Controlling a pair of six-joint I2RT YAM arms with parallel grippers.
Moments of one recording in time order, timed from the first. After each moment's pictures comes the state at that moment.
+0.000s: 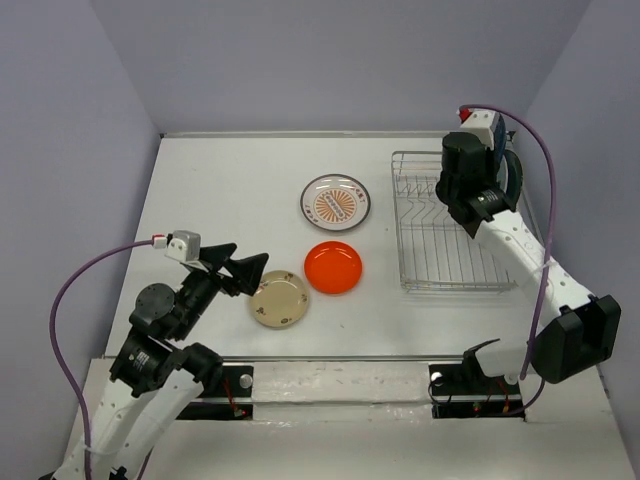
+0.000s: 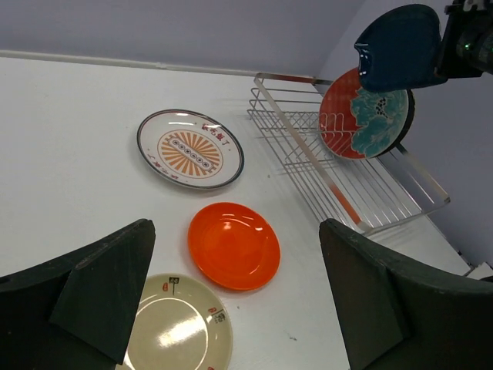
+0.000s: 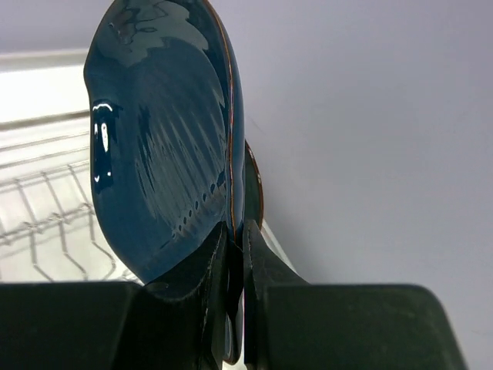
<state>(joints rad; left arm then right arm) -0.54 0.26 0.60 -0.31 -0.02 -0.40 0.37 1.34 1.28 -0.24 1.09 -0.17</state>
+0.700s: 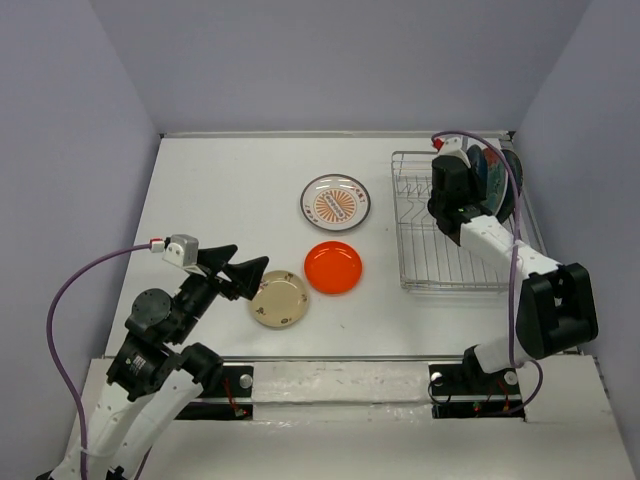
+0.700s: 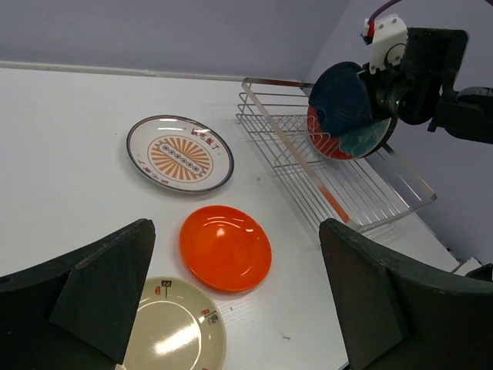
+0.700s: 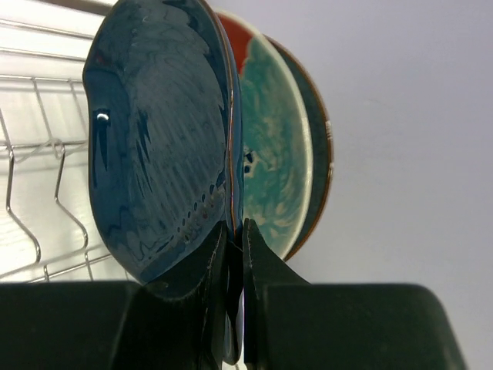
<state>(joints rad) -0.58 0.22 0.60 -0.31 -0.03 -0.40 0.30 1.47 1.04 0.04 0.98 -0.42</state>
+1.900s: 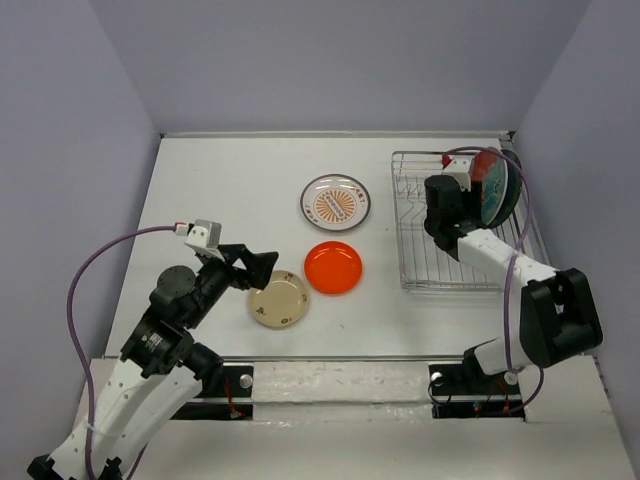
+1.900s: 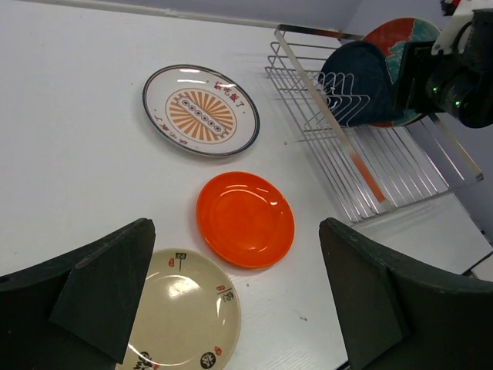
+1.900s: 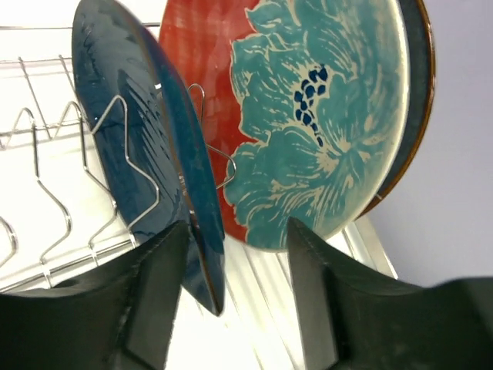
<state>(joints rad) -0.58 0.38 0.60 -0.31 -0.05 -0.40 0.33 1.44 0.87 0.05 0.95 -0.04</state>
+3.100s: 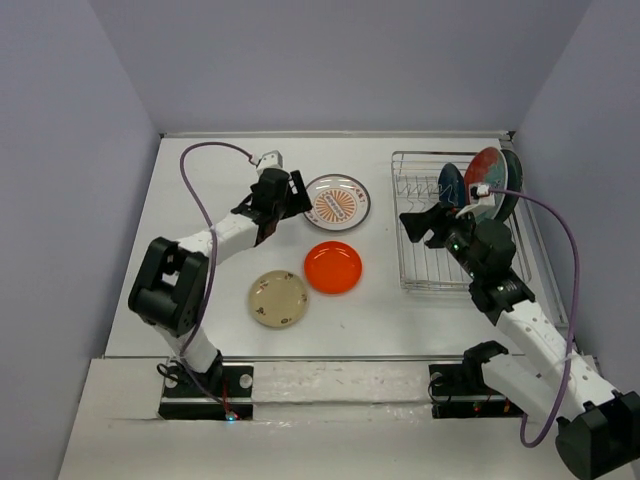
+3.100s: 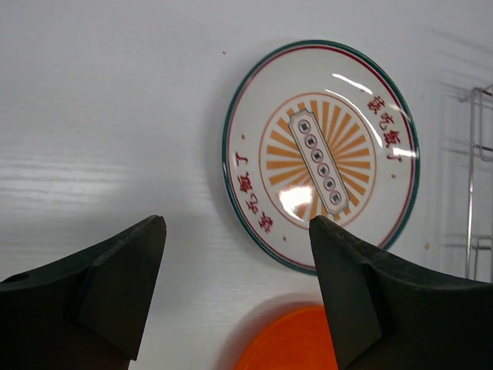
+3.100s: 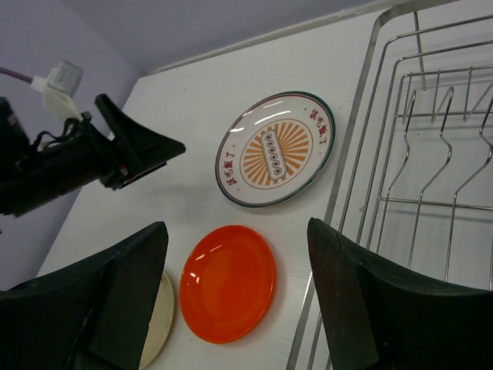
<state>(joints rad) -0.48 1.62 1.01 0.06 -0.21 -0.60 0.34 0.81 0.57 0.15 -0.11 0.54</state>
